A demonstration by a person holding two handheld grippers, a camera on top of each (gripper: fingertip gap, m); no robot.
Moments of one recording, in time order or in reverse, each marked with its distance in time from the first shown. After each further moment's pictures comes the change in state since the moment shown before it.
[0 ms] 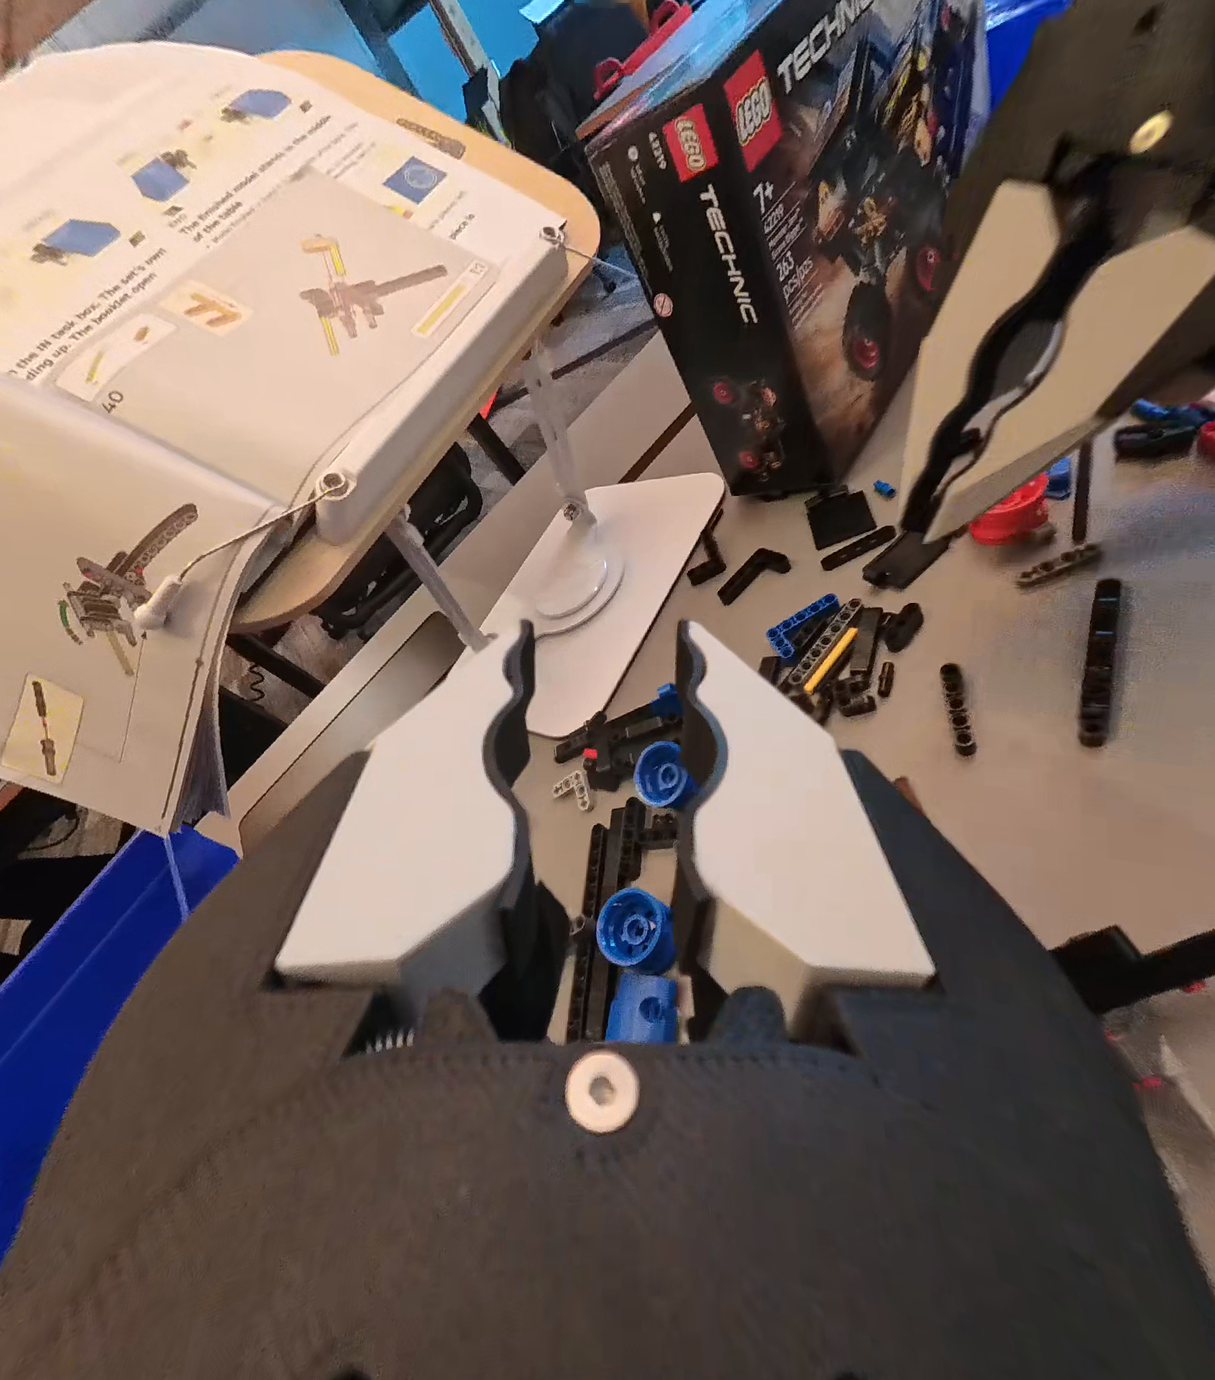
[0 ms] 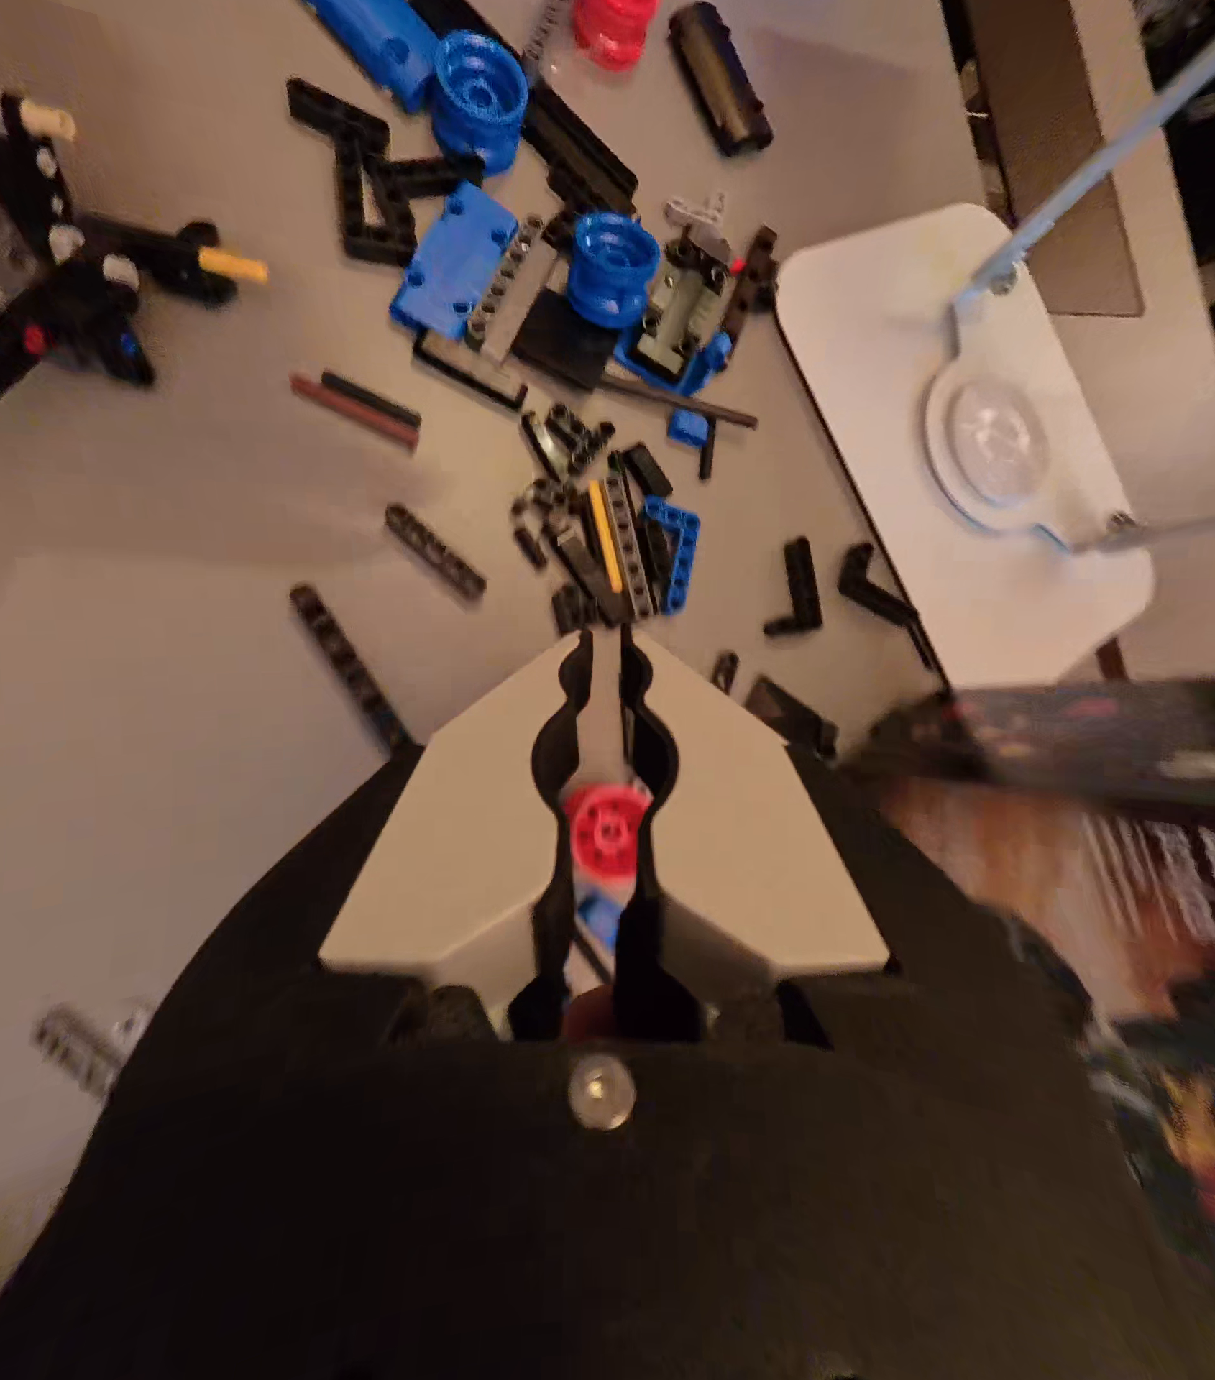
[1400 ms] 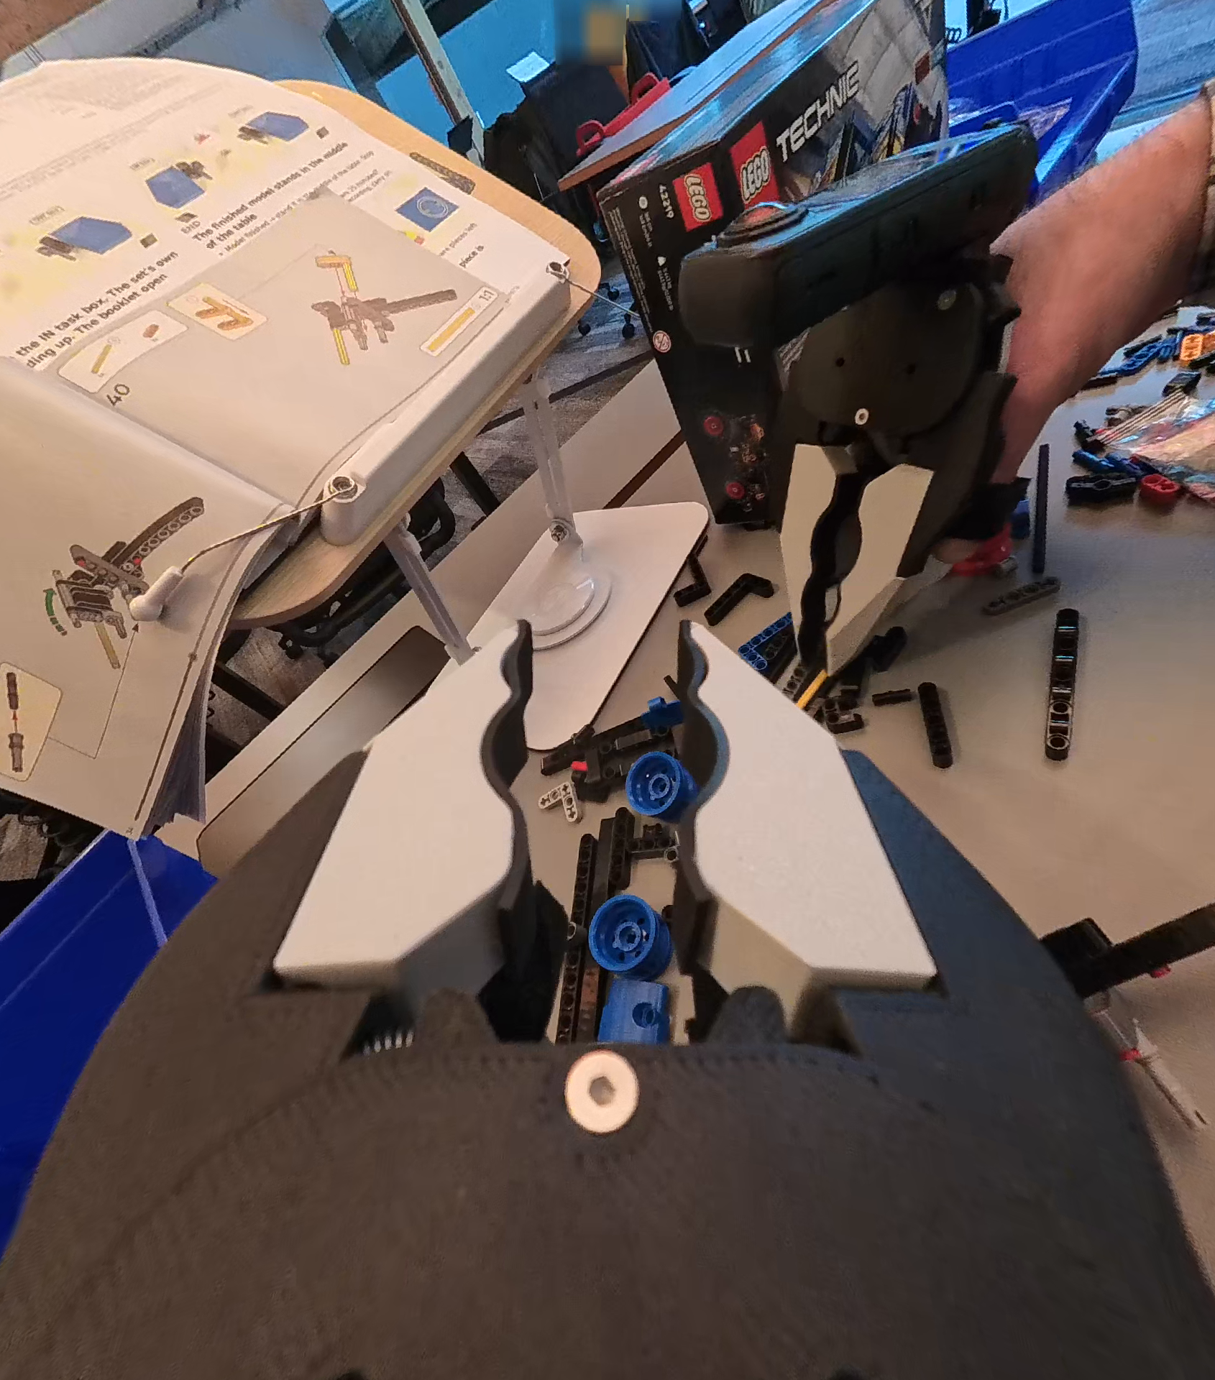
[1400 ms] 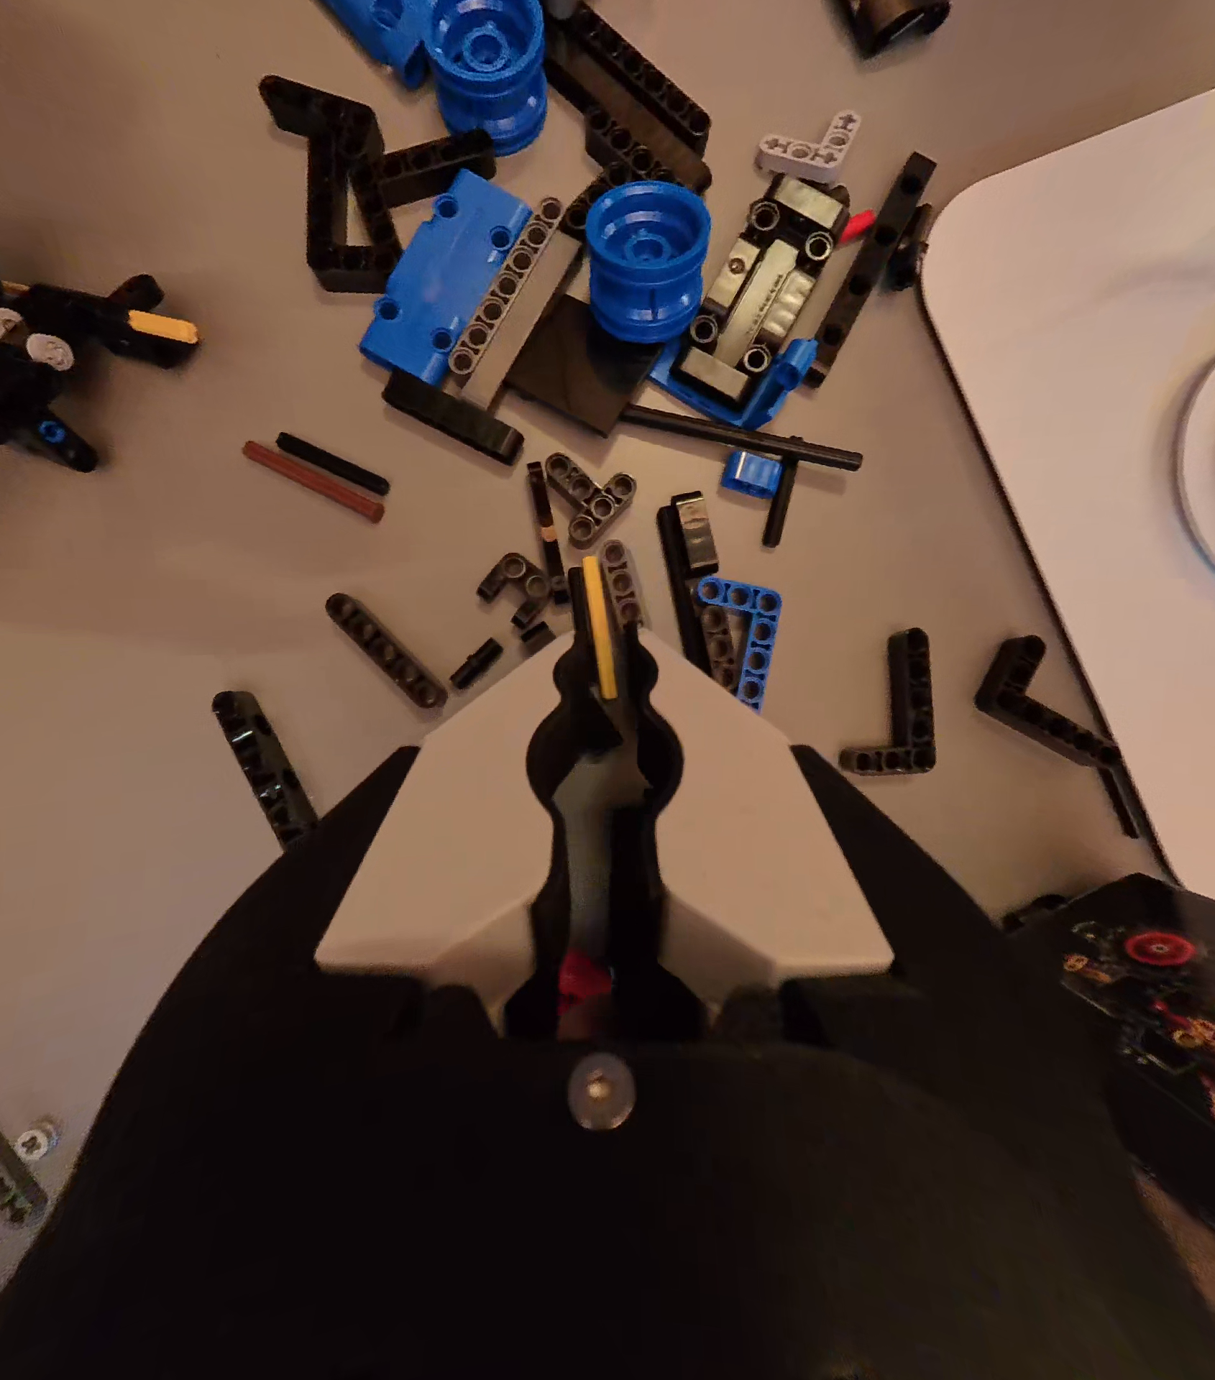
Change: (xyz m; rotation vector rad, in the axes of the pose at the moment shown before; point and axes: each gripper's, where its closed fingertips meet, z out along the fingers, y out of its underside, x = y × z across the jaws) left arm -0.007 -0.003 -0.007 0.053 0.041 -0.062; right arm -0.001 -0.001 0.060 -0.053 -0.289 0.088
